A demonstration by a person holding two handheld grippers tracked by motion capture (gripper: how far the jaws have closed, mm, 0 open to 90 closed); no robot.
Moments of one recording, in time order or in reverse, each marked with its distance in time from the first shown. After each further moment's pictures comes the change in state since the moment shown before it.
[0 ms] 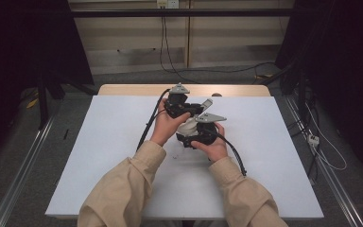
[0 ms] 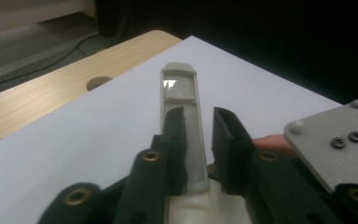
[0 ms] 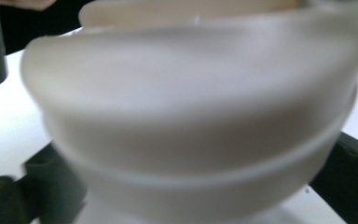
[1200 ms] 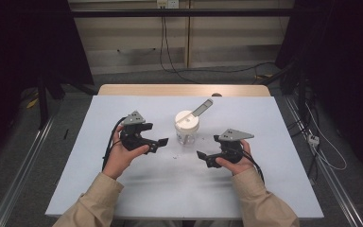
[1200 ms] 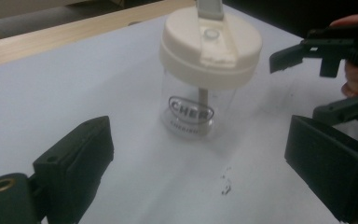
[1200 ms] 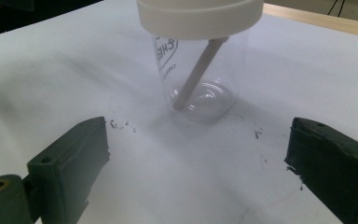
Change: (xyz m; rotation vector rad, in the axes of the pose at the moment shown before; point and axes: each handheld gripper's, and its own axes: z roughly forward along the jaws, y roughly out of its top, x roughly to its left) left arm 0.000 -0.097 -0.117 0.016 0.091 -0.022; right arm 0.005 -0.032 -0.092 0.032 -0.003 -0.047
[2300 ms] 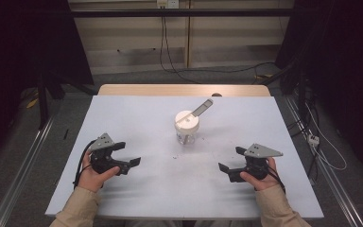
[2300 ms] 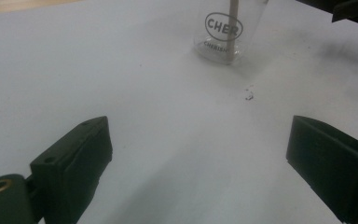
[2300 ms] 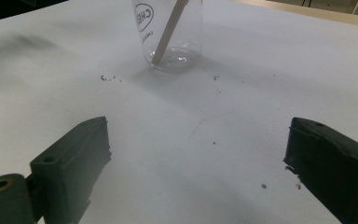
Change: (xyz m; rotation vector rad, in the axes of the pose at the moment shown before) left arm 0.016 -0.073 -0.067 0.004 0.073 -0.035; right arm -0.009 -0.040 -0.064 -0.021 -0.064 0.017
